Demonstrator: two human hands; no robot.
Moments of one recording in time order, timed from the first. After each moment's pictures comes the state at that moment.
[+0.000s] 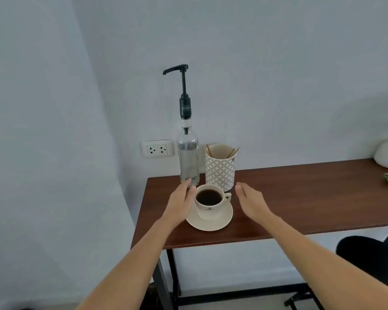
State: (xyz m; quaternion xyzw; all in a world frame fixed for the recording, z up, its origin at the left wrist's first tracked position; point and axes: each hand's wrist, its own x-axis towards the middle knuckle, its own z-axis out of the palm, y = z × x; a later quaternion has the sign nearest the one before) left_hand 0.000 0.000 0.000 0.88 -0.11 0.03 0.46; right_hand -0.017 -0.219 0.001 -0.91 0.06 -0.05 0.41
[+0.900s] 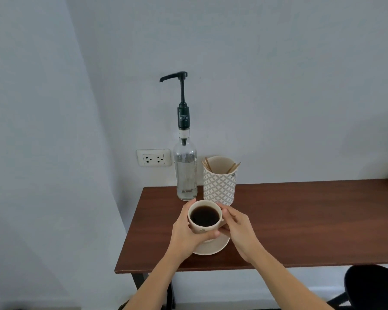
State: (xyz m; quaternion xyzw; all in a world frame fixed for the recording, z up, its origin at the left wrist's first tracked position) left_hand -0.007 -0.032 -0.038 0.80 -0.11 0.09 0.59; right_hand -0.013 -0.202 -0.021 -0.70 -0.01 0.00 0.72
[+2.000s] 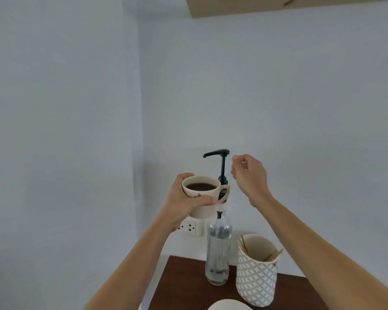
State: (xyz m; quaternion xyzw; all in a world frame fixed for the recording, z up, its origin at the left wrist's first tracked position) left_hand 0.070 0.035 0.200 0.72 -0.07 0.17 0.66; right_hand 0.122 -0.135 0.245 -0.77 -0.10 -0.24 0.59
